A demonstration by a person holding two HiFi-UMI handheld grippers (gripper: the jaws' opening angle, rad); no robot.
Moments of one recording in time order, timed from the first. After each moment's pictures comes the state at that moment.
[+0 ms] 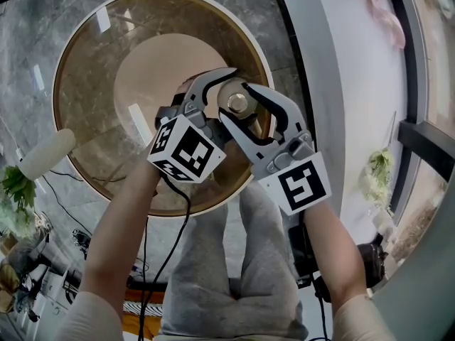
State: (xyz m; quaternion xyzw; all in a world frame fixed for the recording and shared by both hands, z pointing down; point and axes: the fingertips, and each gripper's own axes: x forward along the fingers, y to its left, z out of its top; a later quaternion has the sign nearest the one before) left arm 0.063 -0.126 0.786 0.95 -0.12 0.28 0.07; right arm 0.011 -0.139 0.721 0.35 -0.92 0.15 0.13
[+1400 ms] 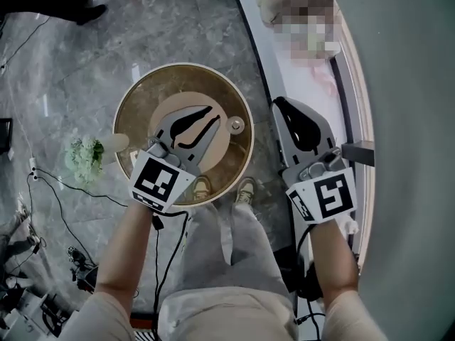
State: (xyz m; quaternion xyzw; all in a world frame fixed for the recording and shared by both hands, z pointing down) left arm -0.044 -0.154 0.402 0.93 -0.33 0.15 0.08; right arm 0.040 -0.170 0.330 0.44 -0.89 0.04 0.09
